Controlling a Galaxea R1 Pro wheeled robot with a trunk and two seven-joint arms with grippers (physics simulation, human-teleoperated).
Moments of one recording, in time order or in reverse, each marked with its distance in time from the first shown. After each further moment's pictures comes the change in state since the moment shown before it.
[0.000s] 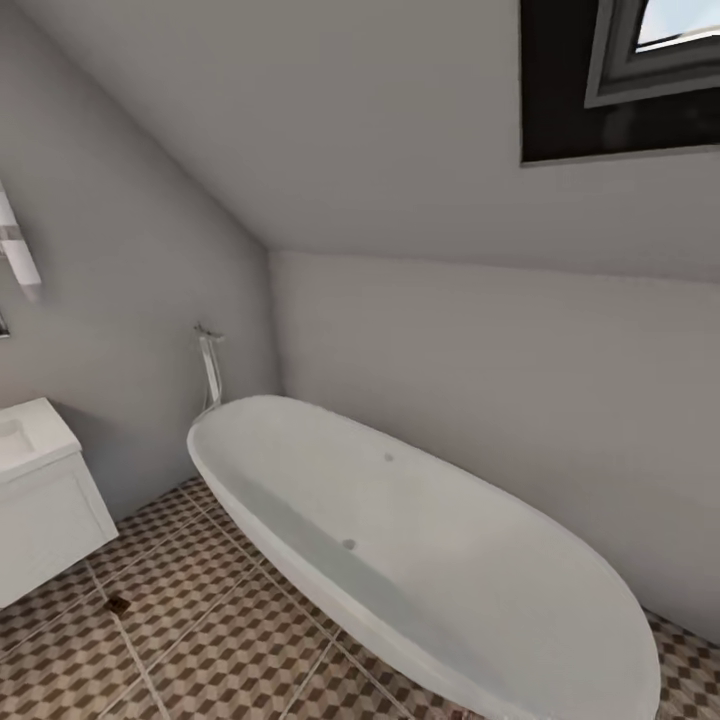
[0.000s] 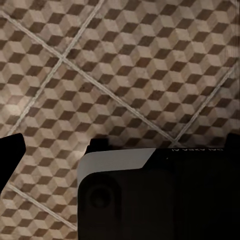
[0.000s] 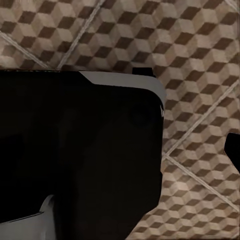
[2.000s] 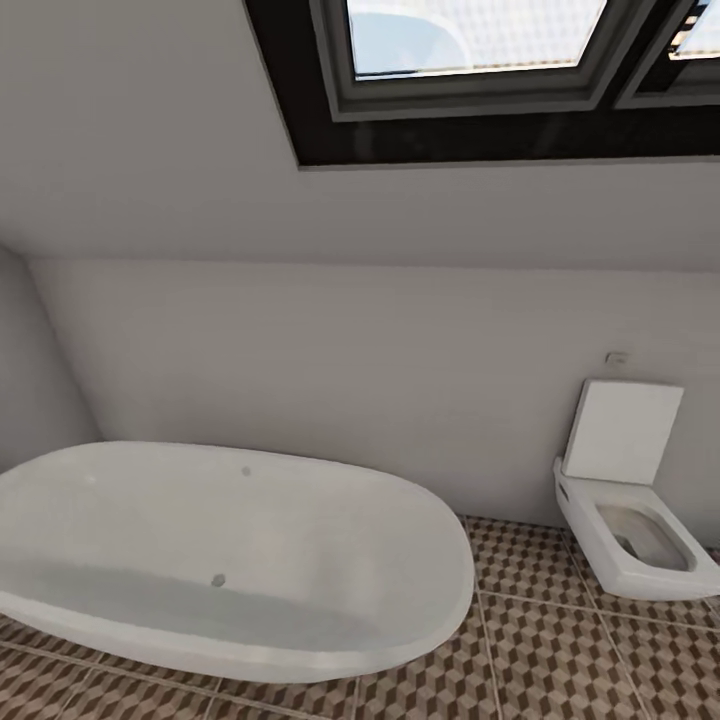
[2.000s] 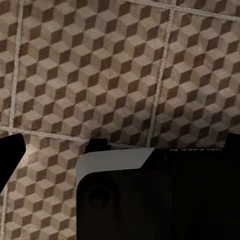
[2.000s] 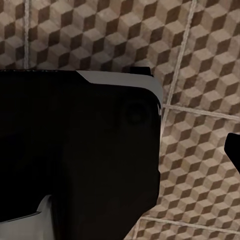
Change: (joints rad) left arm 0.000 -0.003 0.000 0.000 0.000 0.000 0.000; right arm 0.007 -0.006 0.000 -0.001 -0.004 -0.010 0.000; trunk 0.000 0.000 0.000
